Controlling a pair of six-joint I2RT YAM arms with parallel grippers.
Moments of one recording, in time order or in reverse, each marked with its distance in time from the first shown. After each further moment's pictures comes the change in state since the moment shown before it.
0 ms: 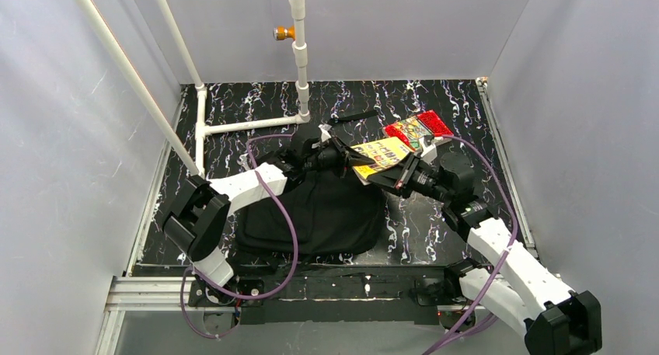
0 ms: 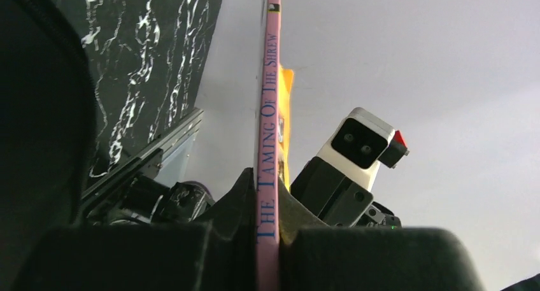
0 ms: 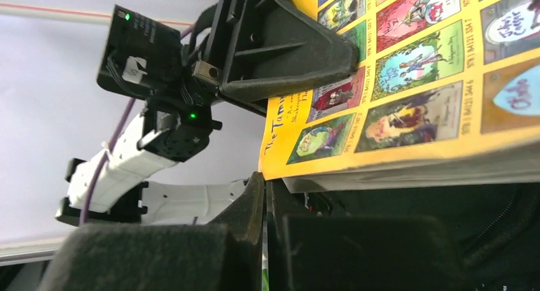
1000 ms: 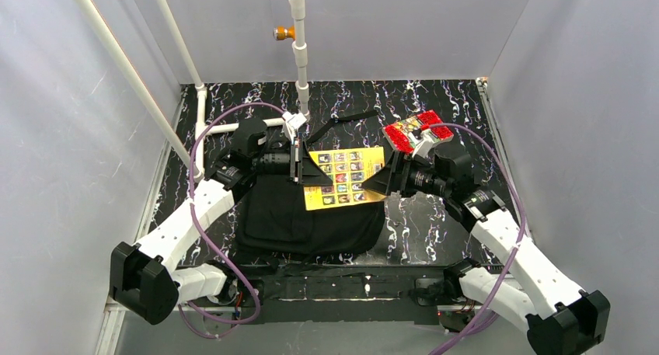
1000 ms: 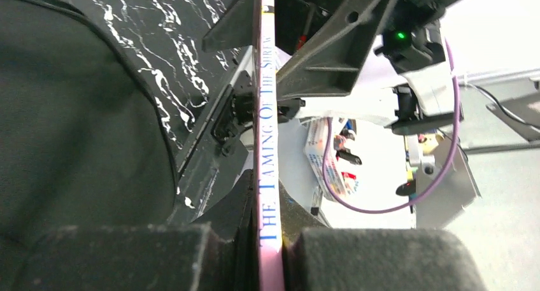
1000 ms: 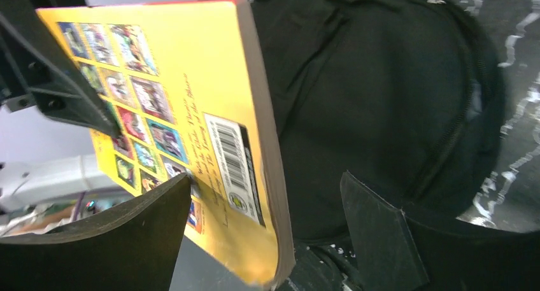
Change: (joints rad) left arm 0.220 -0.480 -0.078 -0.463 0.427 0.929; right arm 0.090 0.035 0.206 -0.401 0.121 -0.539
